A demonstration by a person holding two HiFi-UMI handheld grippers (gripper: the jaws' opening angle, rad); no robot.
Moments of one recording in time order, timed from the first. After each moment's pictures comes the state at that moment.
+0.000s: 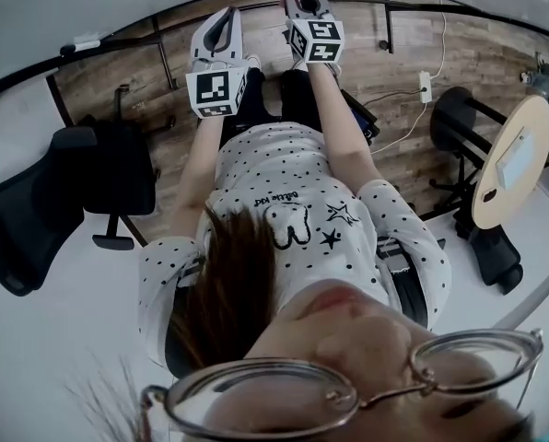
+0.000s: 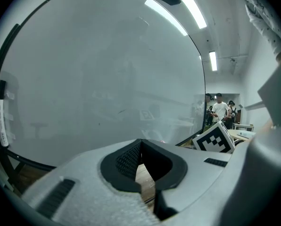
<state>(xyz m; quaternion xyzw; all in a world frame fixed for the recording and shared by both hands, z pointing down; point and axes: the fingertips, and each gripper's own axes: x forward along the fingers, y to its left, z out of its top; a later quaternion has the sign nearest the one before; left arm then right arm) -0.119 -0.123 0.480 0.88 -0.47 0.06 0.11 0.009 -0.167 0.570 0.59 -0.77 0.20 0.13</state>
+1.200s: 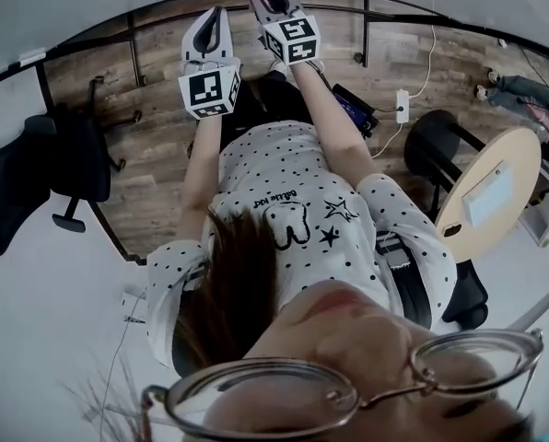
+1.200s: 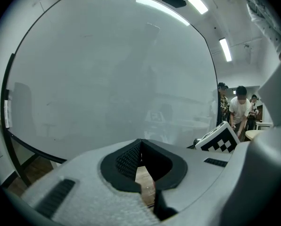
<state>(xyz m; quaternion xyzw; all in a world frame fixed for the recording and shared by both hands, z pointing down) 0.047 -0.127 0.487 0.82 -0.56 0.06 0.11 0.114 -0.173 0.577 0.44 -0.86 0.20 0.13</state>
